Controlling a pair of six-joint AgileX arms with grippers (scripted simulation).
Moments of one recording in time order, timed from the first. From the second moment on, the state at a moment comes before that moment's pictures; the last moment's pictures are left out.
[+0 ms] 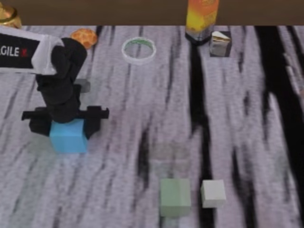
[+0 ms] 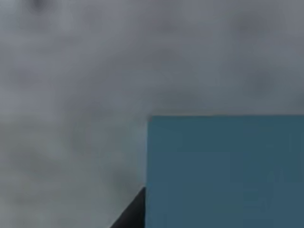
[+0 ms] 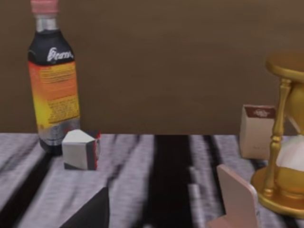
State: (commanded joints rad) left arm -0.27 2.18 1.38 -0.77 0.00 -0.24; right arm 0.01 0.00 0.00 0.00 0.00 0.00
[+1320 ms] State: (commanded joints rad) left arm -0.25 2.09 1.48 -0.97 0.00 -0.25; right arm 0.01 0.00 0.00 0.00 0.00 0.00
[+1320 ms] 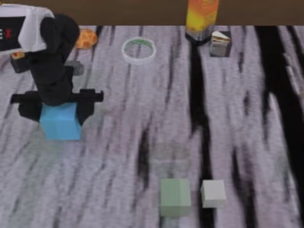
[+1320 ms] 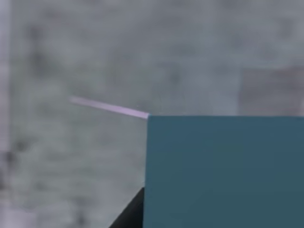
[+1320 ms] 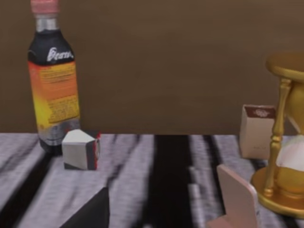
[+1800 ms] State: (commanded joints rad) left arm -0.27 2.06 1.49 -1.01 0.00 -0.26; right arm 0.01 0.00 0.00 0.00 0.00 0.00
